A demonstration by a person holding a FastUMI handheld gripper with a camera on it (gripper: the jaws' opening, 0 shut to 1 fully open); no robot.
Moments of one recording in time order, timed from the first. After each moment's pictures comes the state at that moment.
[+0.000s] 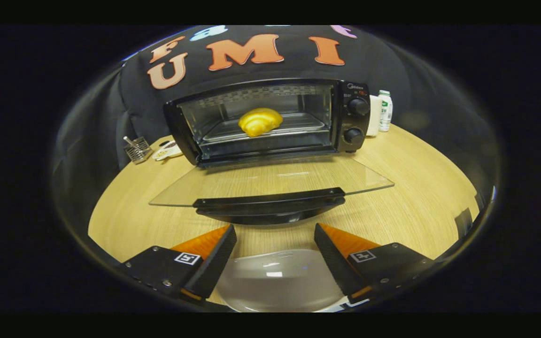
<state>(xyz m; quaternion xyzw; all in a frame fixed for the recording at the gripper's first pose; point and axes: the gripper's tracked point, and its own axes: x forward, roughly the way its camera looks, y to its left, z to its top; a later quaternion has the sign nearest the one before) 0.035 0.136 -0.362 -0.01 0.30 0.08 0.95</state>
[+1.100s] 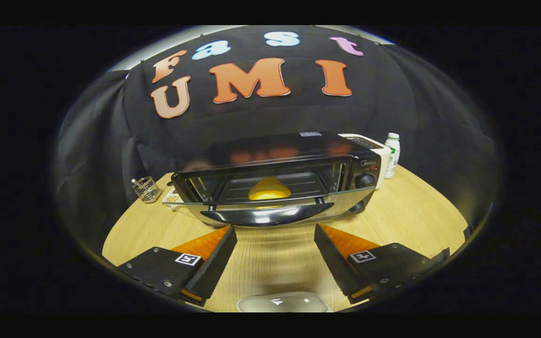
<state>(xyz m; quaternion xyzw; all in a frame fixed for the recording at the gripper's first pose) 0.106 0.154 -0.220 0.00 0.18 0.10 0.98</state>
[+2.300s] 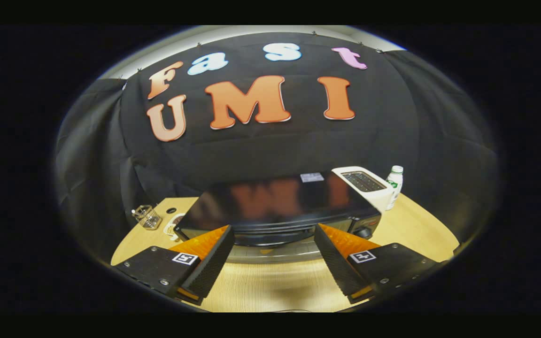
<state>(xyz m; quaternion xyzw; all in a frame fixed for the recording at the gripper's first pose) 0.150 0.142 -0.106 0.02 0.11 0.09 0.99</state>
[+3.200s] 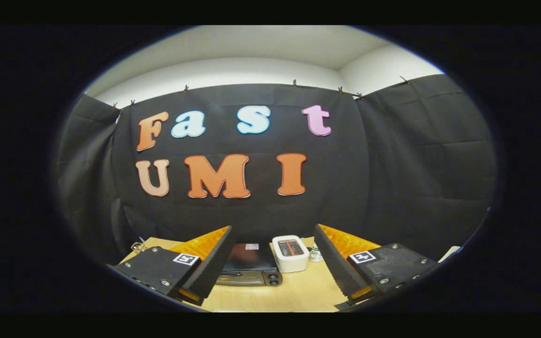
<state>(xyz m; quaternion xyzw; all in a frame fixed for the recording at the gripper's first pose) 0.030 -0.002 0.128 0.01 -0.06 0.01 1.00</state>
